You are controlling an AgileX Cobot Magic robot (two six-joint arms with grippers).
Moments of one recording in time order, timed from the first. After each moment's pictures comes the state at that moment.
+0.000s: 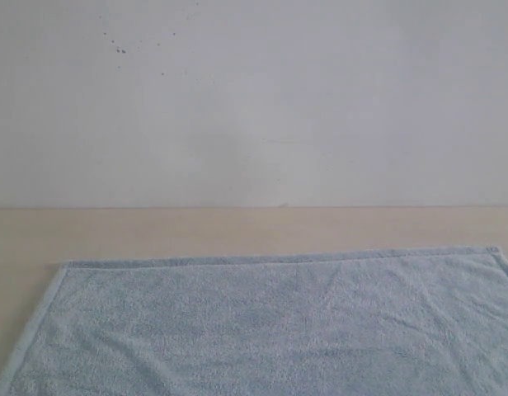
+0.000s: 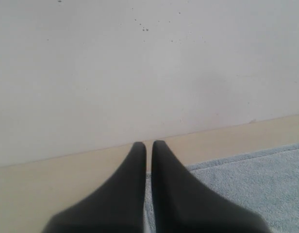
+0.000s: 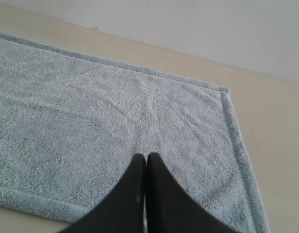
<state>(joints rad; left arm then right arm) -0.15 0.00 -0.07 0.40 0.11 -0.27 0.19 0.00 0.00 -0.09 0.37 -0.09</state>
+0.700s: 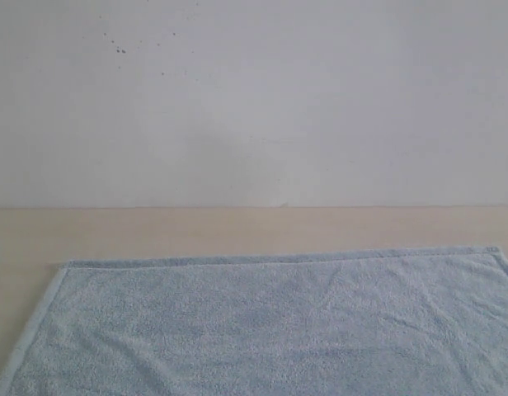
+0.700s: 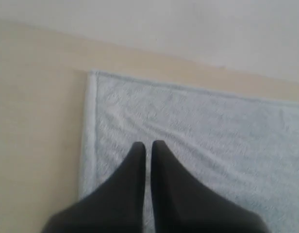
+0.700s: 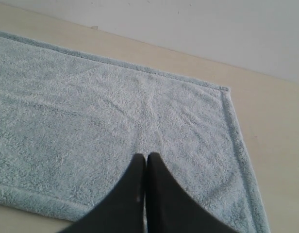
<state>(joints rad) -0.13 0.00 0.00 -0.09 0.37 -0.19 0.19 0.00 0.00 -0.10 0.37 -0.09</state>
